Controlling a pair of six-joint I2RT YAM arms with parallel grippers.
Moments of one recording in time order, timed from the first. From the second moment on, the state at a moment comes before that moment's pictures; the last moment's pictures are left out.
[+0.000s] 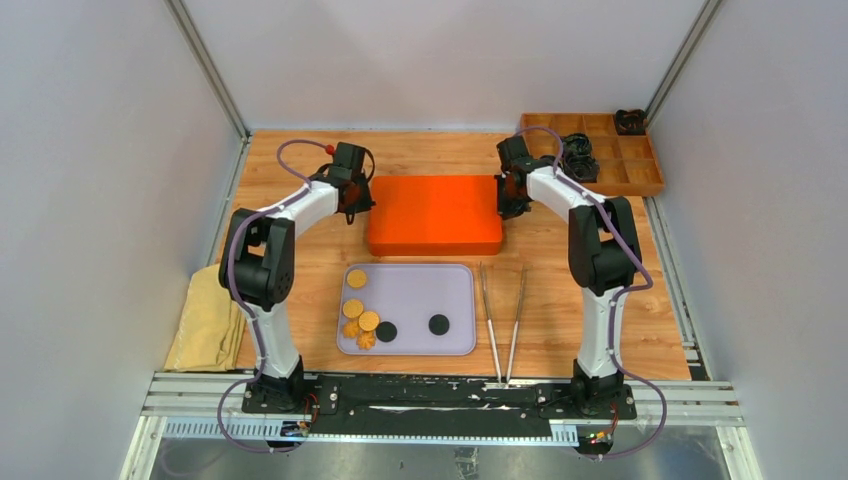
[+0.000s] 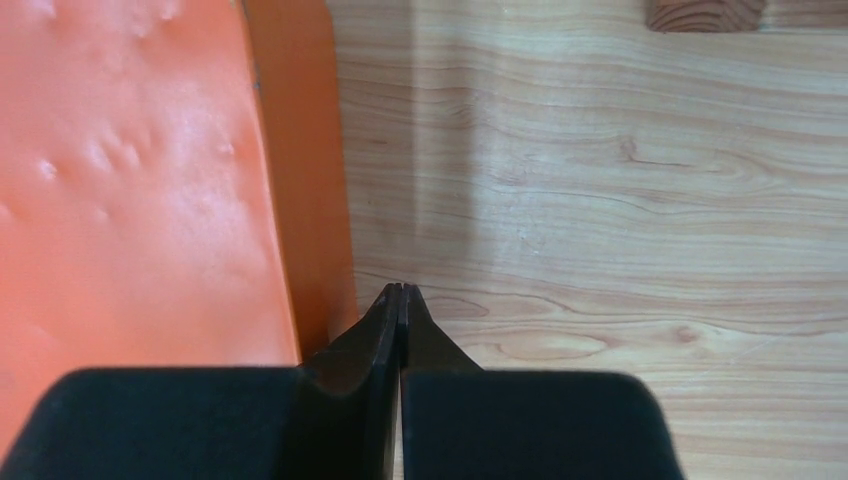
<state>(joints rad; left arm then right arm) -0.27 1.90 1.32 -0.31 -0.09 -0.47 0.30 2.07 1.58 -0.61 0.06 0.26</state>
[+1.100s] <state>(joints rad) -0.56 0.82 0.84 -0.37 -0.25 -0.39 0.50 1.21 1.01 -0.62 0.28 0.20</state>
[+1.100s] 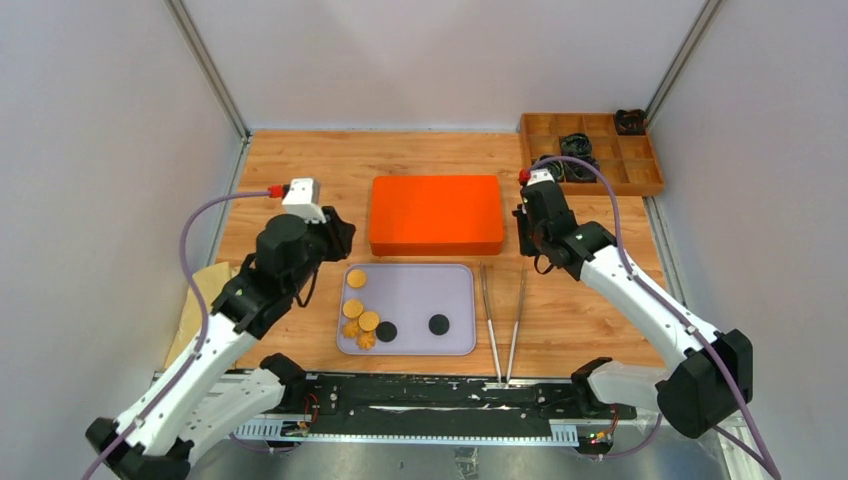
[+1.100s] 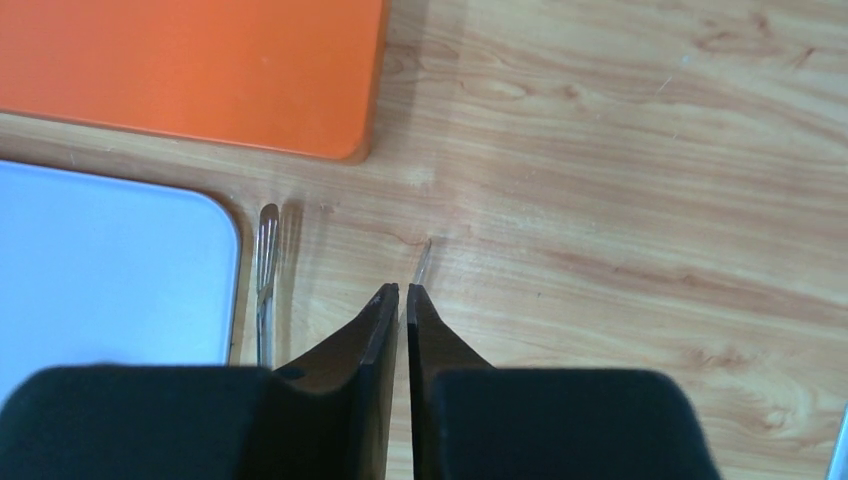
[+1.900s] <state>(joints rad) -0.58 1.11 0.77 -0.23 -0.28 -0.38 0.65 1.36 1.07 -0.55 0.24 0.15</state>
